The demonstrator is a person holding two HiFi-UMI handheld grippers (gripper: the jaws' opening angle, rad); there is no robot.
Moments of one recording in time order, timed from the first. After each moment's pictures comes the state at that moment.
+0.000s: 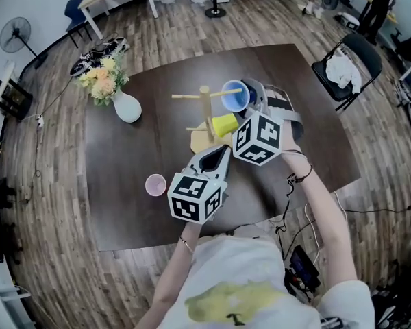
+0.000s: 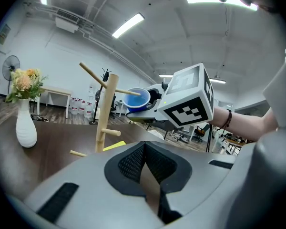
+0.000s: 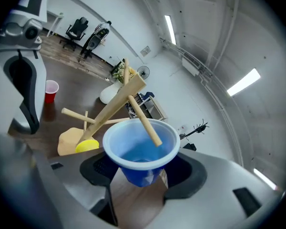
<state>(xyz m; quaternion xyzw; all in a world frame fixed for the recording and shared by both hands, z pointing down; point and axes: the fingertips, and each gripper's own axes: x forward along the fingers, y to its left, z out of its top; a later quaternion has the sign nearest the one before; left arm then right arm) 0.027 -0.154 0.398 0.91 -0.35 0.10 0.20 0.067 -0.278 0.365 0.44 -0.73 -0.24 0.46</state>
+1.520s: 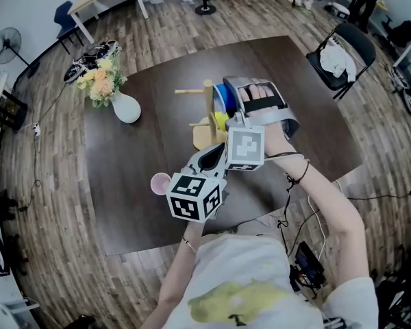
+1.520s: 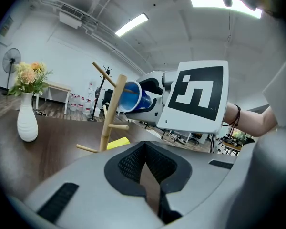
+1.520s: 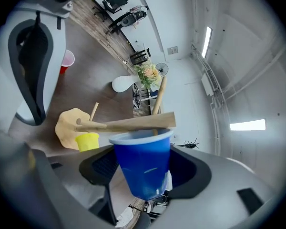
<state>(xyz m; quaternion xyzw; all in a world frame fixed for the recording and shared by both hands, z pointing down) 0.008 -0.147 0.404 0.91 -0.34 0.09 0.22 0.025 -0.259 0.358 0.39 -0.61 -0.40 0.57</state>
